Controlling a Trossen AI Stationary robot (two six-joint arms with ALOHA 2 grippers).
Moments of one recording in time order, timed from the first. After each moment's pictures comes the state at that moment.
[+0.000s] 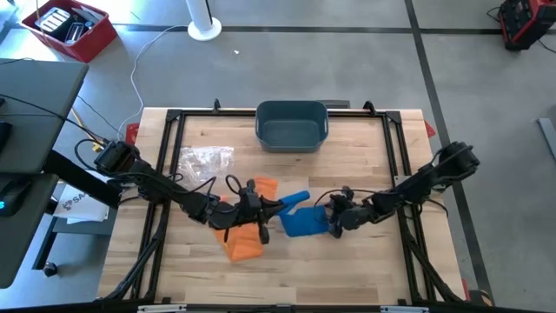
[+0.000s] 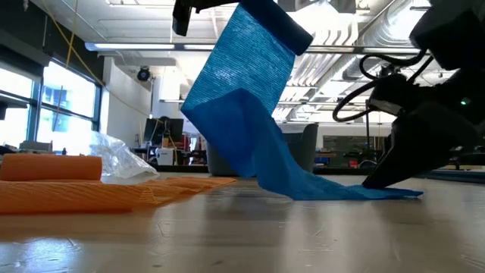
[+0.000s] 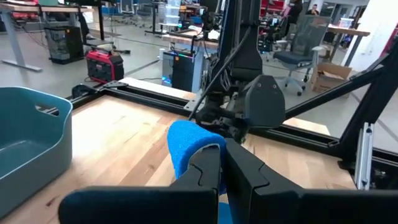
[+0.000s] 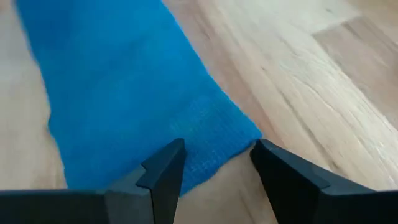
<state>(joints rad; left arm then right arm) -0.44 1.59 0.89 0.57 -0.72 -0.23 0.44 1.56 0.40 0.27 0.46 0.65</state>
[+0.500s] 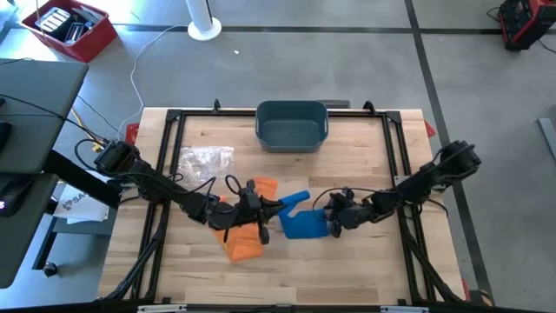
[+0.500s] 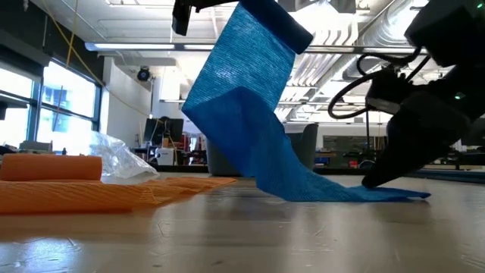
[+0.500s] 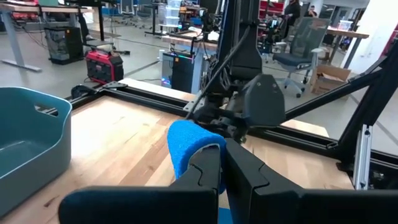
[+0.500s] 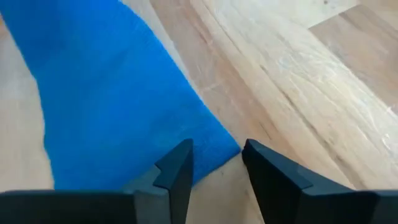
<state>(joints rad) -0.44 1.59 0.89 0.57 -0.72 -0.23 0.41 1.54 0.41 0.22 0.45 0.74</state>
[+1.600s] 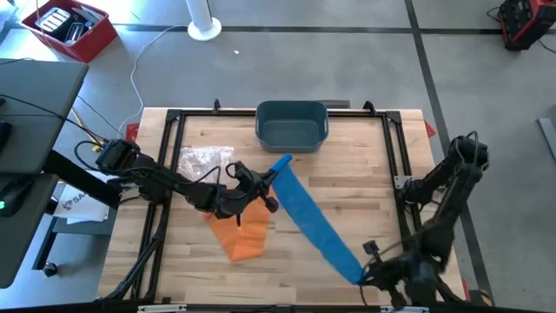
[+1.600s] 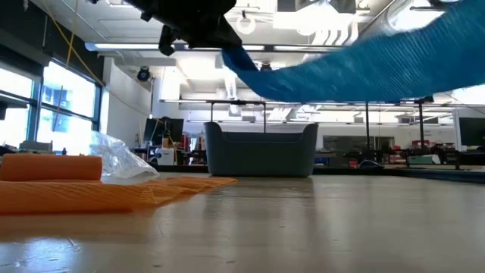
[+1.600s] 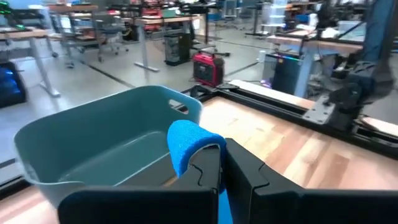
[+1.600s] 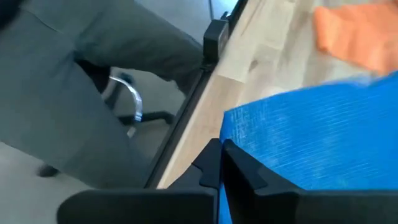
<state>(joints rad) -0.31 1.59 0.88 0.47 -1.01 -0.24 1.12 1.42 0.99 -0.42 0.51 0.52</state>
